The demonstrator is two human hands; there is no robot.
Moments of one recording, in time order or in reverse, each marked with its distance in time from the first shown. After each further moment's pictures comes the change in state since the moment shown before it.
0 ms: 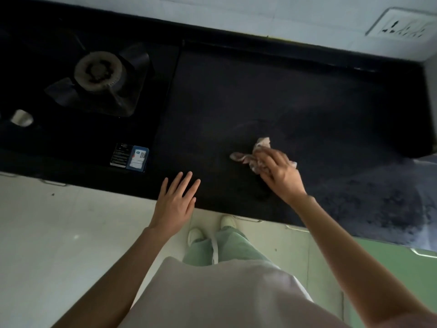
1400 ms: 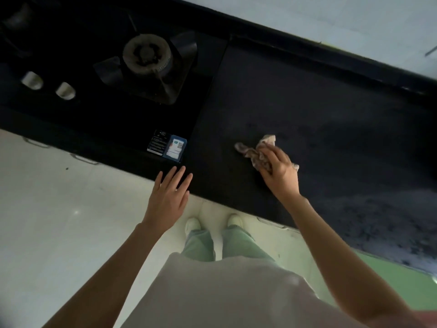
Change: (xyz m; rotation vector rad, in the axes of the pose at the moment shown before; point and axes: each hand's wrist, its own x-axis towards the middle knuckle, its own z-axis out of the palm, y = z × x) left_hand -0.043 -0.079 -0.012 -0.026 -0.036 -0.157; right_hand 0.051 -0.085 0.040 0.112 -0.003 0.119
